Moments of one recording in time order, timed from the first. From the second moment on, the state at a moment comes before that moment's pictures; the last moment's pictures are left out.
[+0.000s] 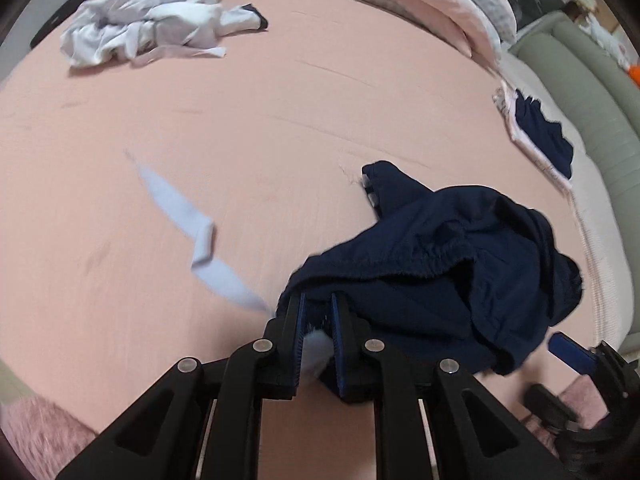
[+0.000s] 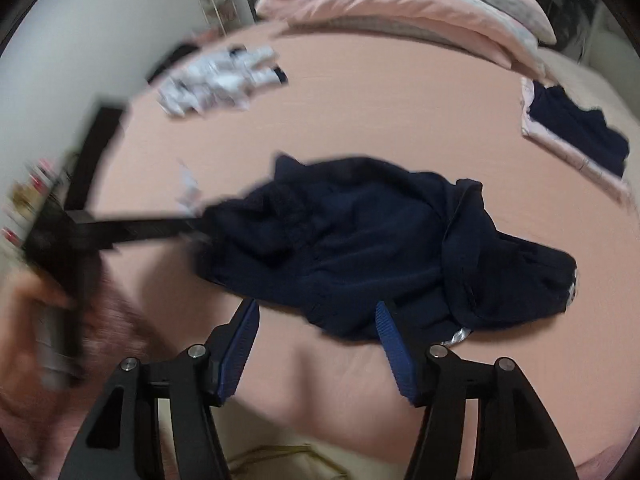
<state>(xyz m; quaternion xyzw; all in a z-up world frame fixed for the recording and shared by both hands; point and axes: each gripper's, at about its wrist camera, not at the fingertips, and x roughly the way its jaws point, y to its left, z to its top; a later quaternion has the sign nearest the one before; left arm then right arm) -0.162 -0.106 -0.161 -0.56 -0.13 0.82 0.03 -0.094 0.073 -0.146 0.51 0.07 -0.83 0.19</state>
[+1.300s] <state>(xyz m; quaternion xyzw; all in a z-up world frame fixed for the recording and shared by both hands) -0.133 0.009 -0.128 -0.51 0.00 0.84 0.18 -0.092 0.216 -0.056 0.46 -0.04 -0.88 0.09</state>
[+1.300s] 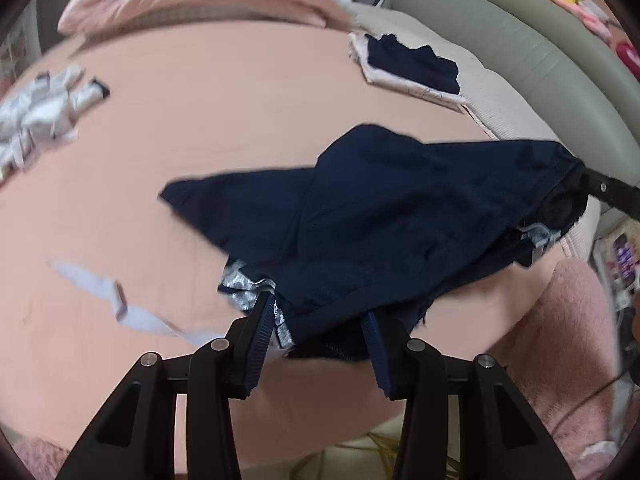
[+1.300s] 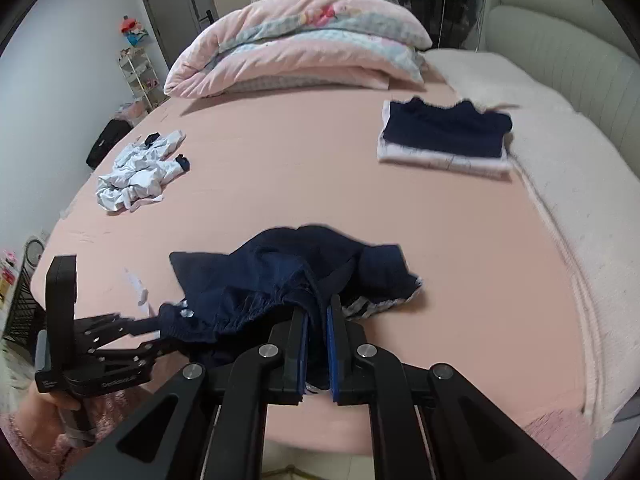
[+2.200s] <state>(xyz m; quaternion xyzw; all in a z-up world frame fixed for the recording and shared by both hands) -0.143 -0.028 0.146 -0.26 0.02 0.96 0.12 -0.137 0.196 0.105 0.30 0.03 -0.95 0.09</state>
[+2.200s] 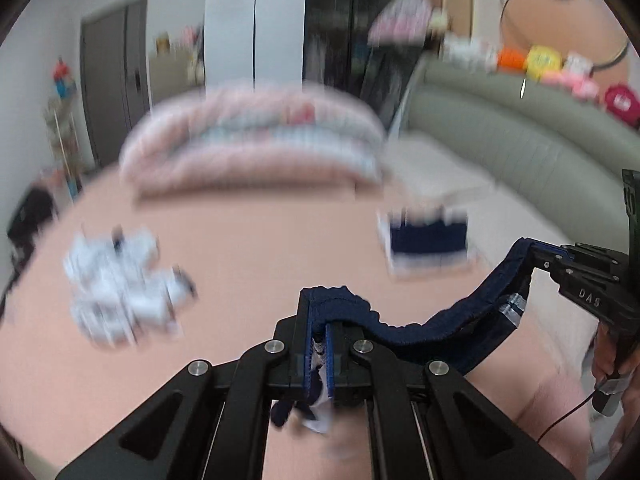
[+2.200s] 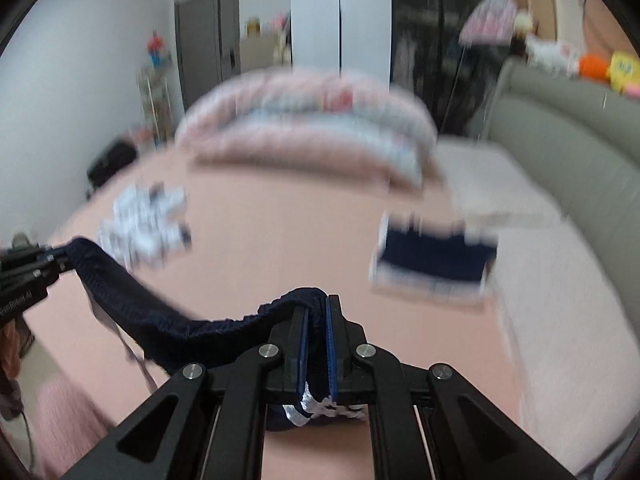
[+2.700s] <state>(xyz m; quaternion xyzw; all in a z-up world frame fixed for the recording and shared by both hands) -0.127 -0.053 -0.022 -0.47 -0.06 0.88 0.11 -0.092 0.210 -0.037 0.45 -0.06 -0.88 0.10</state>
